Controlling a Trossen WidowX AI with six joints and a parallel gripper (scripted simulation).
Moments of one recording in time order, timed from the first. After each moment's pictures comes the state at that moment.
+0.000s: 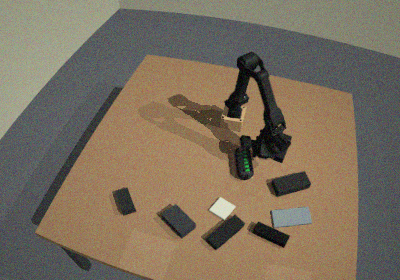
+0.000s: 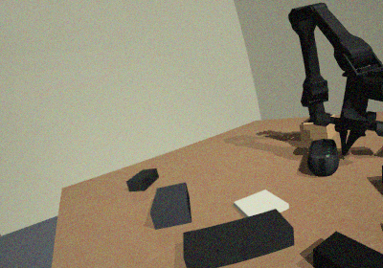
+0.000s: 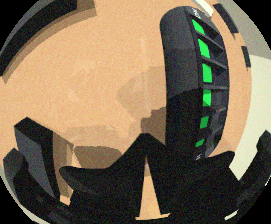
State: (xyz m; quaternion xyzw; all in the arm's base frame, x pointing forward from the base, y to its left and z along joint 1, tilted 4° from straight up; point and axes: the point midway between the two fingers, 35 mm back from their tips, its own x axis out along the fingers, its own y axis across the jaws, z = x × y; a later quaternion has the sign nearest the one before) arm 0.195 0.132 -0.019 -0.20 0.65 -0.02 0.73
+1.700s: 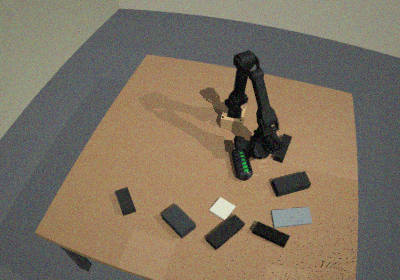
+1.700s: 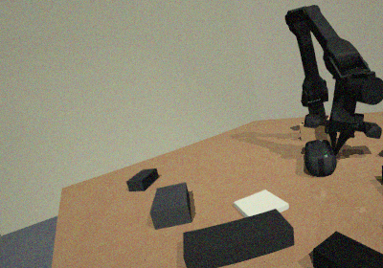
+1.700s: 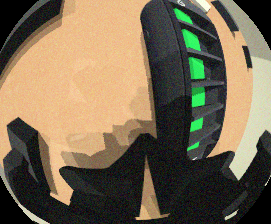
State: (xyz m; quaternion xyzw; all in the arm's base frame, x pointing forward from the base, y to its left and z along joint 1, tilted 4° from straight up) arm 0.201 0.107 -0.020 -0.20 0.66 -0.02 0.73
